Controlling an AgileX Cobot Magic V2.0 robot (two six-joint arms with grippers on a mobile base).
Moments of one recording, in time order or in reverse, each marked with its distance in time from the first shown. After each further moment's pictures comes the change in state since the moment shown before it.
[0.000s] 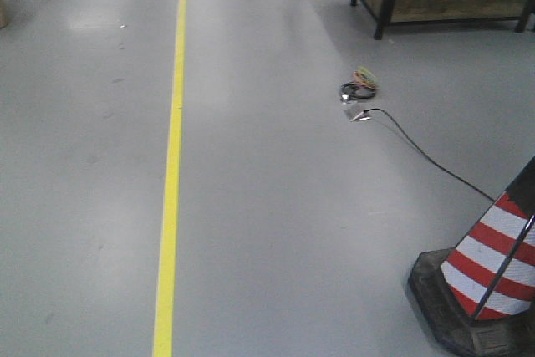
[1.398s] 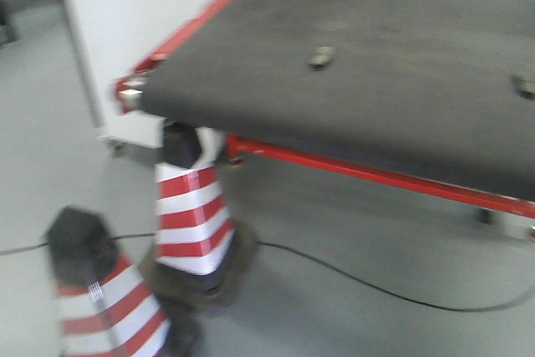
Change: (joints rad) left arm 0.000 0.000 0.000 0.003 0.001 0.000; right arm 0.000 0.000 0.000 0.000 0.000 0.000
